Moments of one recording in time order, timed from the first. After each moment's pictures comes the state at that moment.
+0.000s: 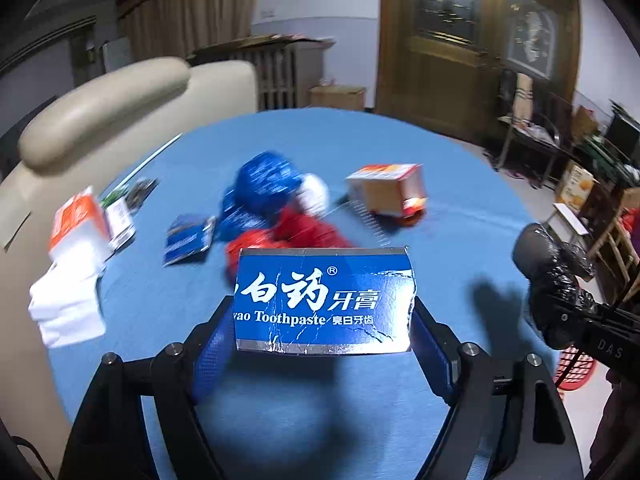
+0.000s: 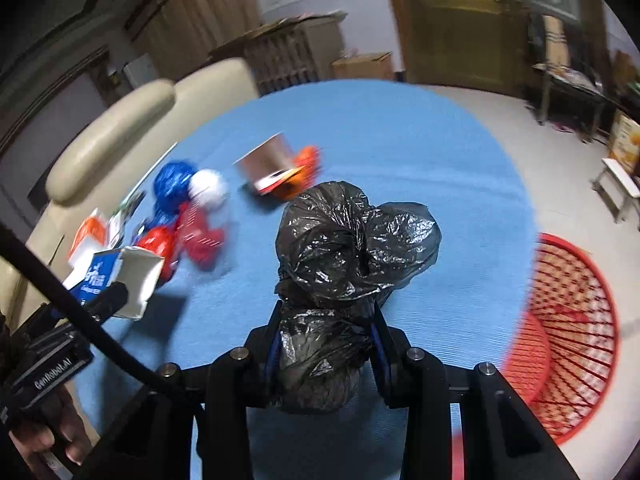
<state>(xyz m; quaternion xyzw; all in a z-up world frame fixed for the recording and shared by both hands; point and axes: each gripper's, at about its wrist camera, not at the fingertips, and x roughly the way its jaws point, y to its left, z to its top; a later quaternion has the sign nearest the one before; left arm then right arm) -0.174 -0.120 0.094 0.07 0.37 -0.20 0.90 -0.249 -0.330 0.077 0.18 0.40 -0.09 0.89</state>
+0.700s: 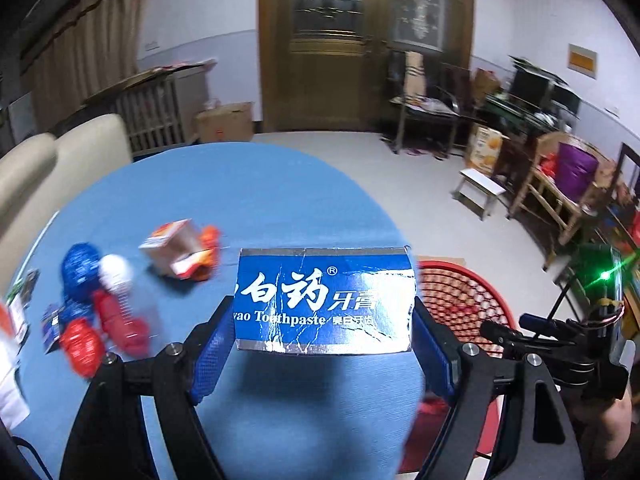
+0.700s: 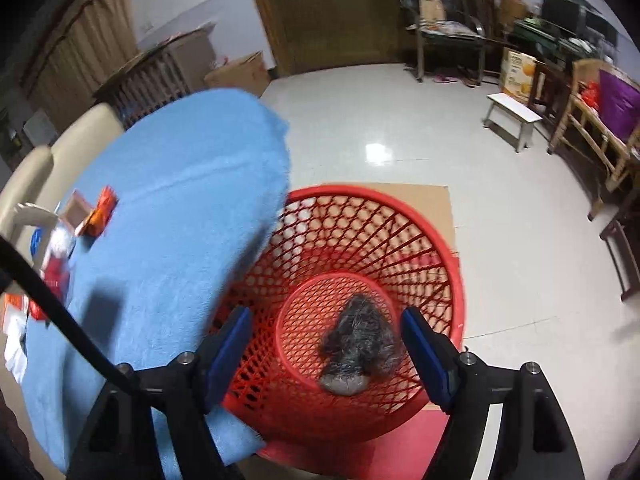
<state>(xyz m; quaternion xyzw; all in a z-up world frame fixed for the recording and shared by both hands) -0.228 -0.283 0.118 0.13 0.34 -0.37 0.86 -0.350 -0.483 0.041 0.24 0.41 -0.27 0.84</state>
